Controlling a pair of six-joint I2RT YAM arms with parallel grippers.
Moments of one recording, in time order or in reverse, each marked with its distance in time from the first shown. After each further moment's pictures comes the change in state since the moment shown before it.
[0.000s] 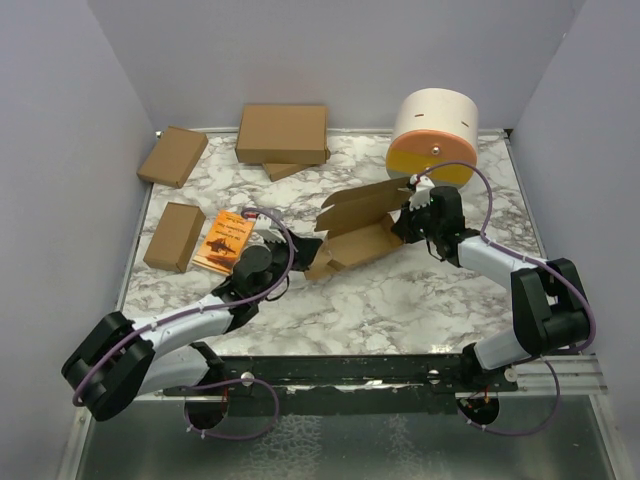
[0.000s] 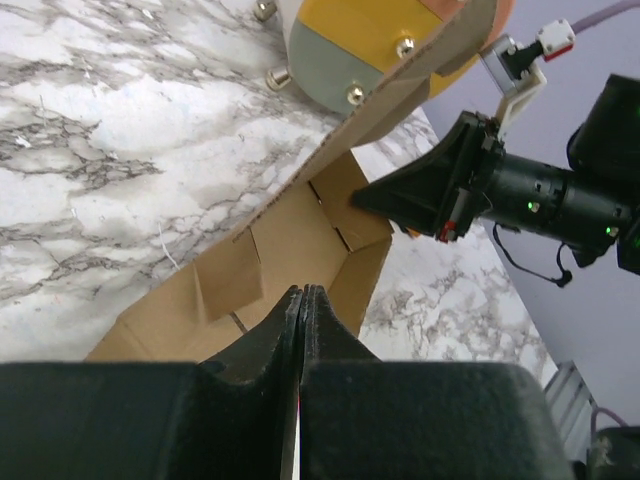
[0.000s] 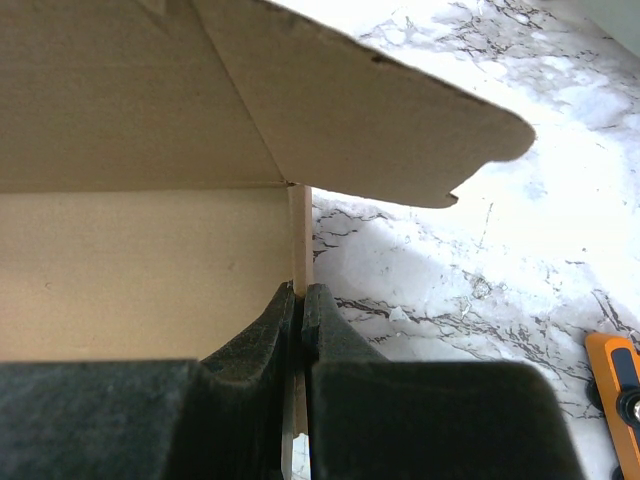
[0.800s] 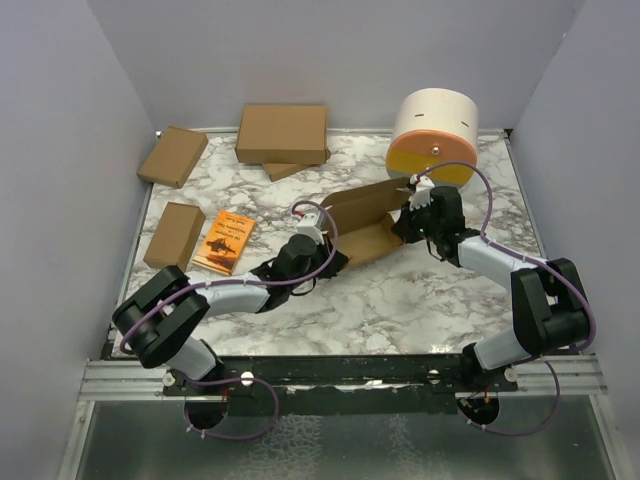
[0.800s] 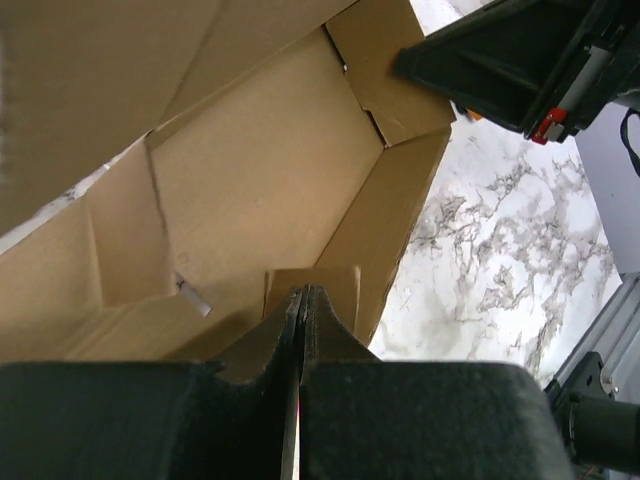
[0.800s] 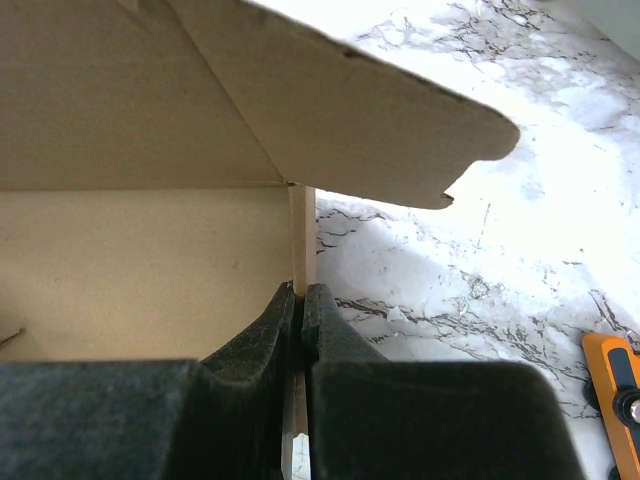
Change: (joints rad) left arm -0.084 0.318 0.187 -0.169 0.083 -0.022; right arm 0.000 0.000 0.000 0.000 0.001 -0.001
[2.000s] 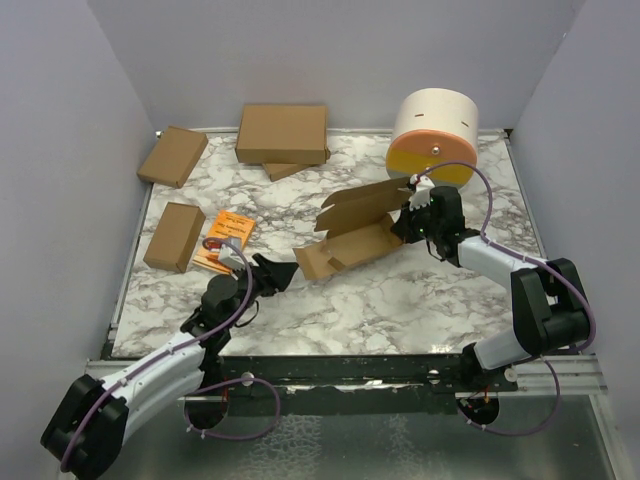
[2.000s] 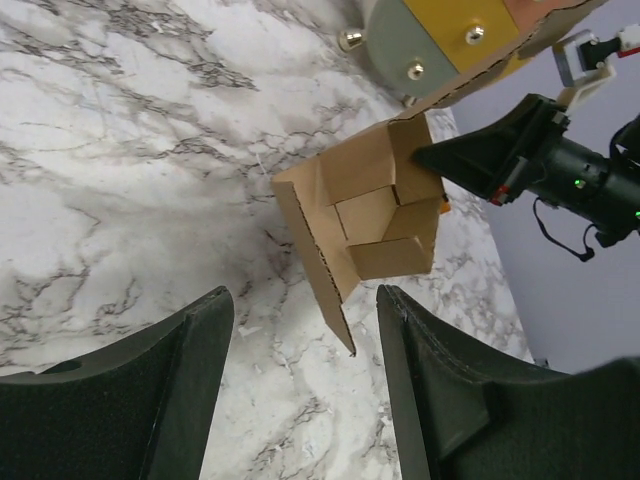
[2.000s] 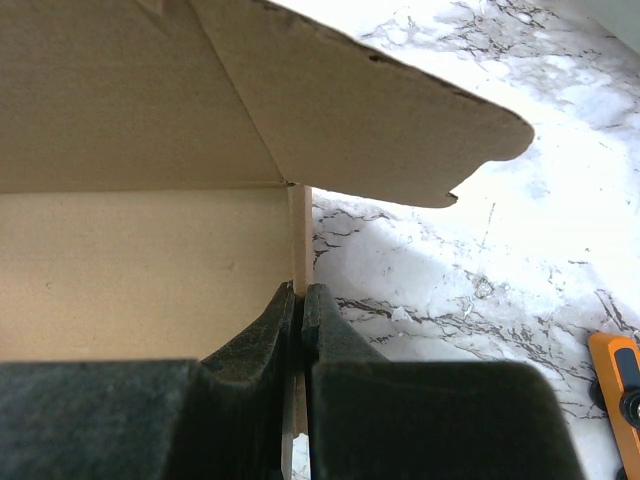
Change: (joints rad) left arm 0.256 -0.748 -0.495 -0.026 0.018 -0.130; right arm 0.000 0.000 0.000 0.000 -0.003 0.001
